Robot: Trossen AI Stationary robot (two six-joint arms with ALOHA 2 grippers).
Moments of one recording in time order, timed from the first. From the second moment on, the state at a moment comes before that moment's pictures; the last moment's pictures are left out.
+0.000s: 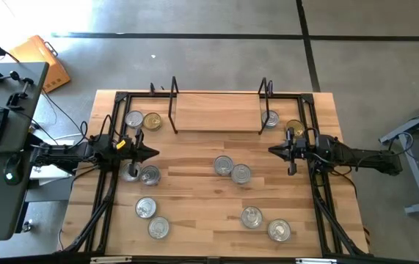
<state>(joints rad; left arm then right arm) -0.01 0.00 0.01 0.00 -0.01 -0.08 -0.08 0.04 0.01 0.01 -0.03 0.00</state>
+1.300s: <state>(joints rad) -0.01 0.00 0.01 0.14 -0.04 -0.01 0.10 0.49 0.01 0.71 0.16 0.38</state>
